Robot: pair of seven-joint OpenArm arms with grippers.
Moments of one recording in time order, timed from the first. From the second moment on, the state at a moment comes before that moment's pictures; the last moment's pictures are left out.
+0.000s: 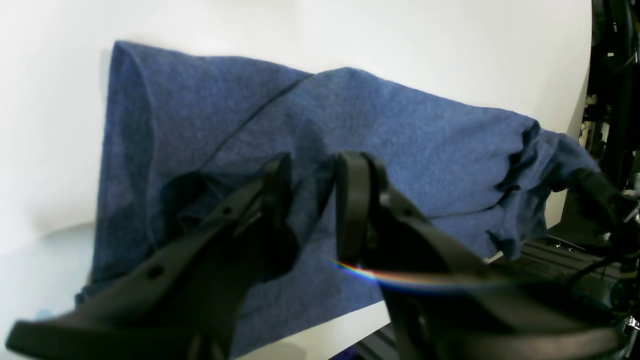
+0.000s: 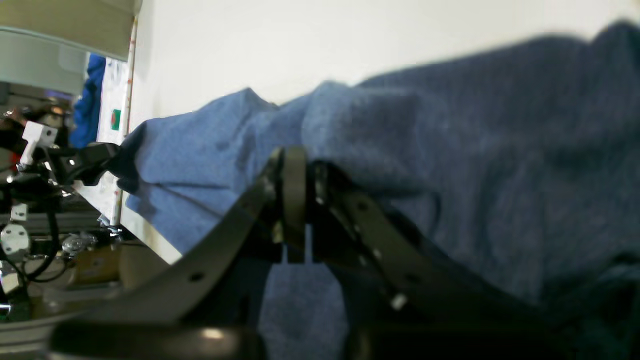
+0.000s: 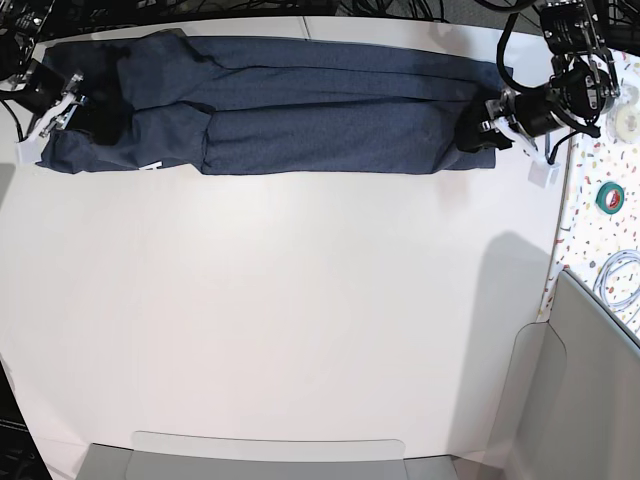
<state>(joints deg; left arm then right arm) 17.7 -19.1 -25.6 99.8 -64.9 -12.3 74.9 -19.3 20.5 42.6 91.4 81.9 34.8 -79.2</state>
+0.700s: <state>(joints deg) 17.5 -19.1 -25.6 99.8 -64.9 -12.3 74.4 -18.3 20.0 42.4 91.9 82.0 37.4 -79.4</state>
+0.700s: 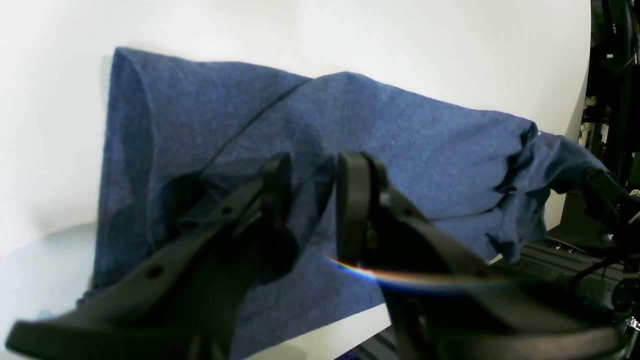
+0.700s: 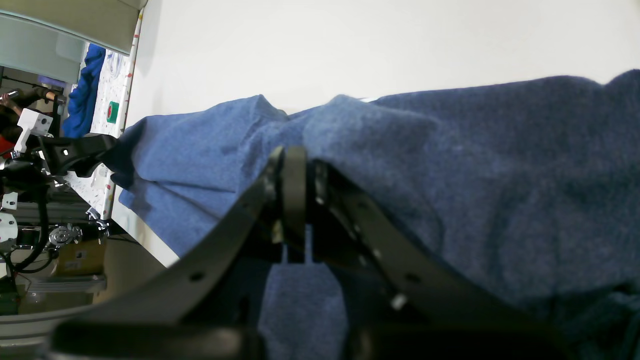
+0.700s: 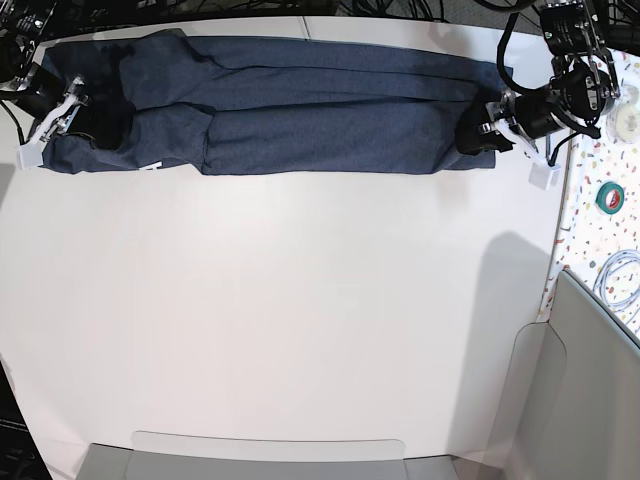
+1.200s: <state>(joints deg) 17.5 -17.8 -25.6 99.8 -64.8 -12.3 74.0 -17.8 20.0 42.4 92.0 81.9 37.4 -79.6</state>
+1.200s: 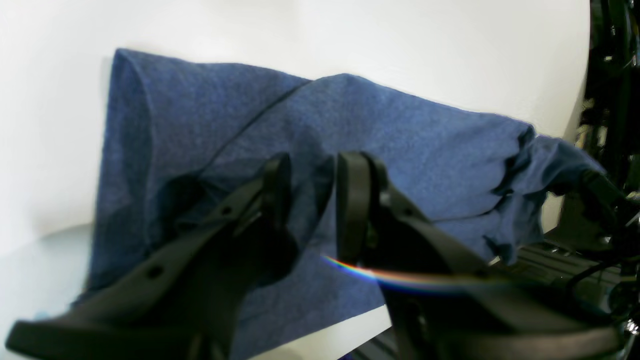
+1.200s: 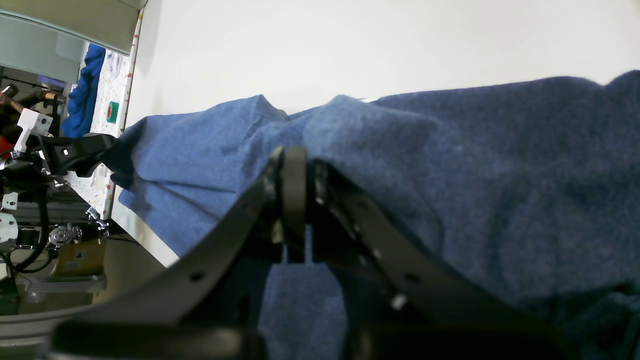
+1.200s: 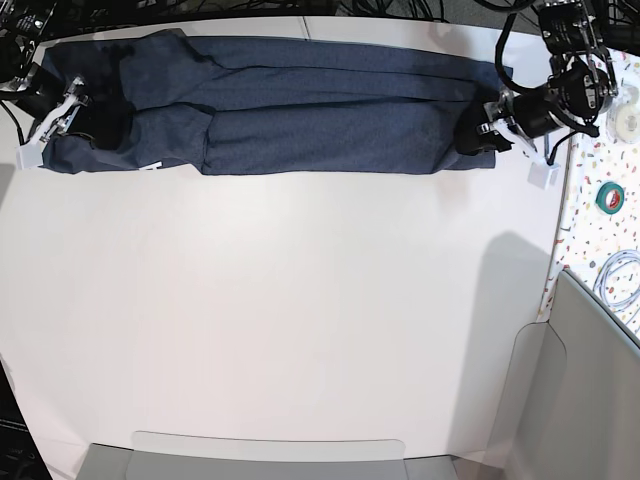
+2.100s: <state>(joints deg) 17.5 -17.5 -25.6 99.8 -64.8 -12.3 74.0 -14.1 17.5 42.7 112.1 81.1 37.5 -79.2</state>
